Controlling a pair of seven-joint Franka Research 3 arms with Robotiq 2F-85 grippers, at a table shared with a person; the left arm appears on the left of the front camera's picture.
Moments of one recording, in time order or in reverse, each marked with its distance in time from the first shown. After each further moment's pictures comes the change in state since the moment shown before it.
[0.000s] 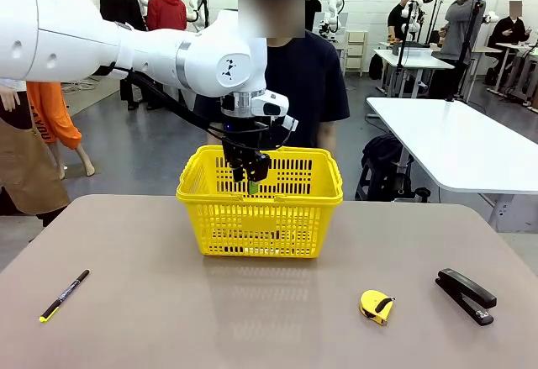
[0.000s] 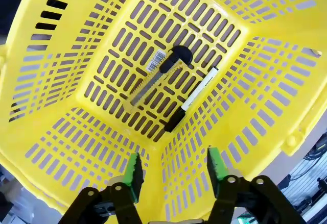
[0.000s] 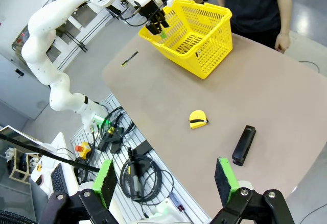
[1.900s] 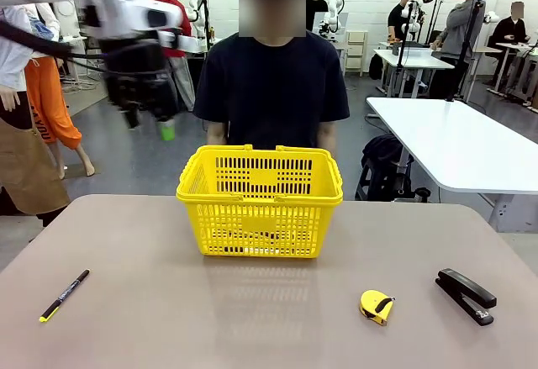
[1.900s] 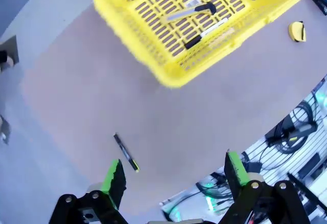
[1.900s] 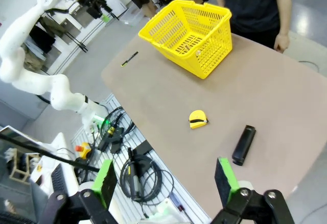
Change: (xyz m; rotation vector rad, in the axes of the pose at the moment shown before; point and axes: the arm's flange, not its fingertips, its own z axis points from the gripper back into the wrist) left arm -0.222 0.028 0.154 -0.016 -0.150 0.335; right arm 0.000 0.000 0.000 0.000 -0.001 -0.001
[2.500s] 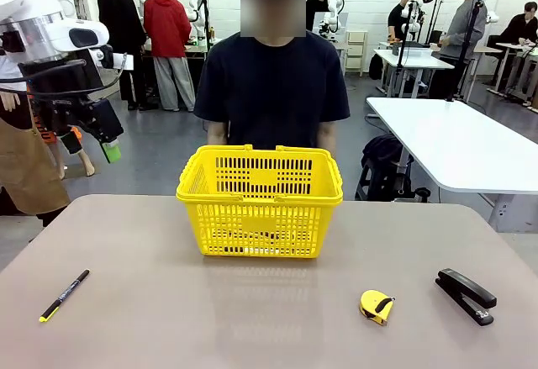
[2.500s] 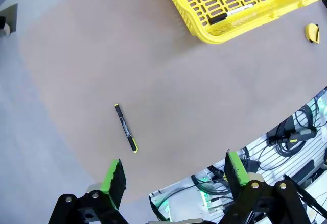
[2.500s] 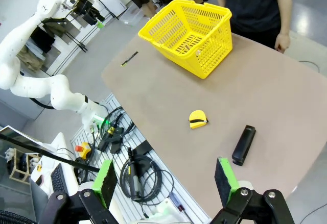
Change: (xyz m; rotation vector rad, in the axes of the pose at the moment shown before) left arm -0.064 0.044 -0.019 -0.017 0.009 0.138; right arm 0.000 0.000 0.000 0.000 0.000 0.000
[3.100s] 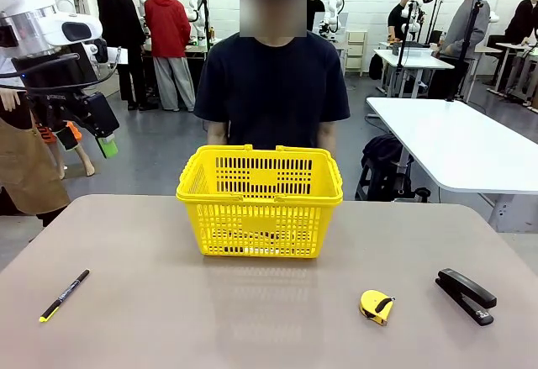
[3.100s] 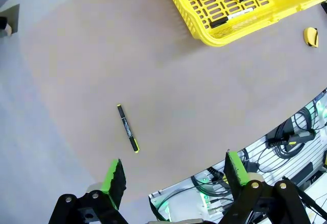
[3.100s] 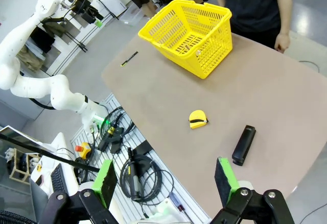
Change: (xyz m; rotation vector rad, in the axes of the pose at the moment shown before) left arm -0.003 0.005 0.009 -0.003 -0.021 0.011; right arm 0.000 0.000 0.000 0.000 0.000 0.000
